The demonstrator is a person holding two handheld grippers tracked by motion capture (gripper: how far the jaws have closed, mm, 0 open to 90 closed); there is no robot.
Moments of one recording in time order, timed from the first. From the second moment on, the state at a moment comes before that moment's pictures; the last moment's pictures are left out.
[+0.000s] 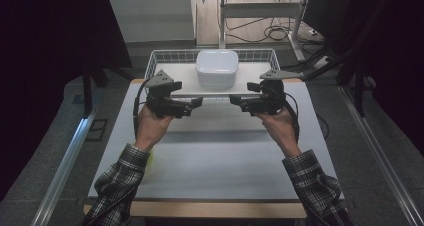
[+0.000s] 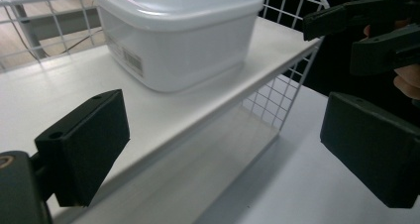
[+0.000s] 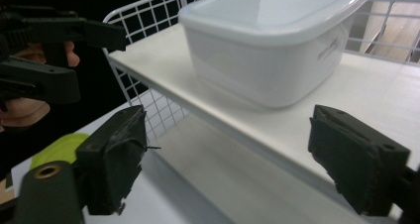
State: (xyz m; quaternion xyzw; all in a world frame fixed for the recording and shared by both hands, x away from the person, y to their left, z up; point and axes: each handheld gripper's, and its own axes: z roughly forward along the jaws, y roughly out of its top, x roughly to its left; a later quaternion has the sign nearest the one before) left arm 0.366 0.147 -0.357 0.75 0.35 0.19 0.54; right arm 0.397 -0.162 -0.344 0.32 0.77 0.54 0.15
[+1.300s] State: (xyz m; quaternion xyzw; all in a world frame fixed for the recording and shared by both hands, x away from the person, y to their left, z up) left arm 0.265 0.161 -0.472 0.76 0.34 0.18 0.52; right arm 0.322 -0.190 -0.432 0.29 0.81 0.49 0.15
